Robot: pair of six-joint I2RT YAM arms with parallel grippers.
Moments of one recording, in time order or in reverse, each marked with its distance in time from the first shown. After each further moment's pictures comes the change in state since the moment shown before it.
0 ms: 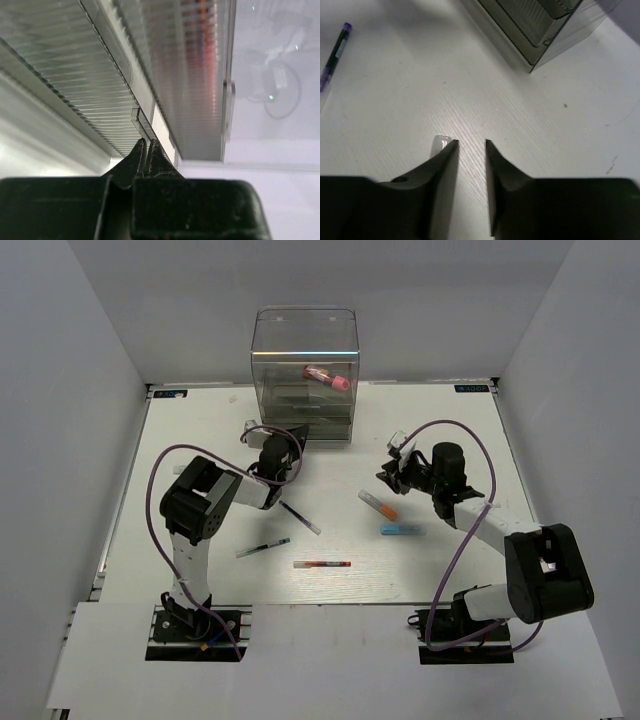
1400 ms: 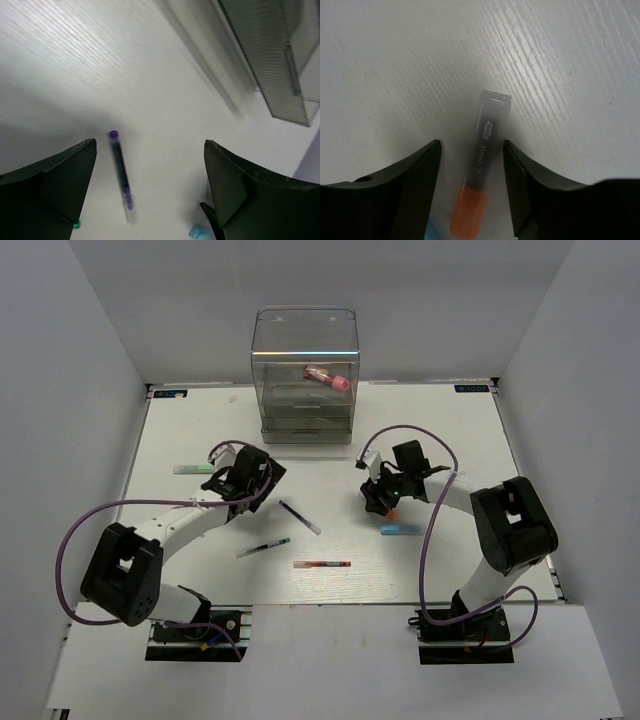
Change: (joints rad) left arm -0.001 -0.651 -0.181 -1.104 0.033 0.117; right arm 0.122 0.308 0.250 -0.520 0.093 -0.110
